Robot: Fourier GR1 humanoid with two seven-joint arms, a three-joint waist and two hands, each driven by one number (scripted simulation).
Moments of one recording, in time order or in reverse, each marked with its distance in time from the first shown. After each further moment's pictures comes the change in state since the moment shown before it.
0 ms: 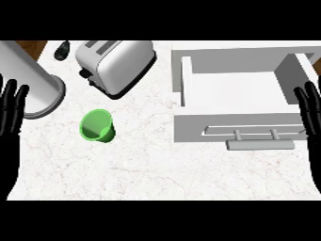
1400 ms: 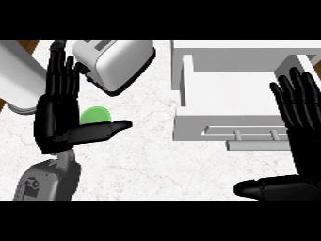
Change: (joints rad) left arm -0.263 -0.090 -0.077 0.396 0.049 0.260 -0.046; right arm -0.074 0.040 0.026 0.037 -0.062 0.036 0.122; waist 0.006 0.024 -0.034
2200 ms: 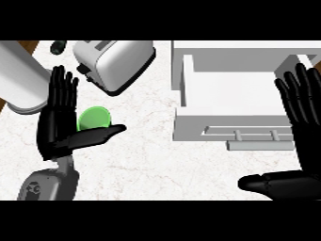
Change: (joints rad) left arm 0.079 0.002 0.027 0.067 0.005 0.010 -0.019; right arm -0.023 -0.006 -0.034 0.011 -0.007 0.009 0.003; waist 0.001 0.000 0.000
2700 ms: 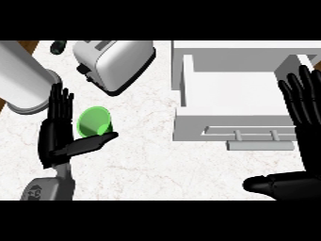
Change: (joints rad) left arm 0.068 0.016 0.053 0.141 0.025 -0.026 -0.126; right arm 0.014 -0.009 -0.024 0.008 -0.025 0.027 -0.016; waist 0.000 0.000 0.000
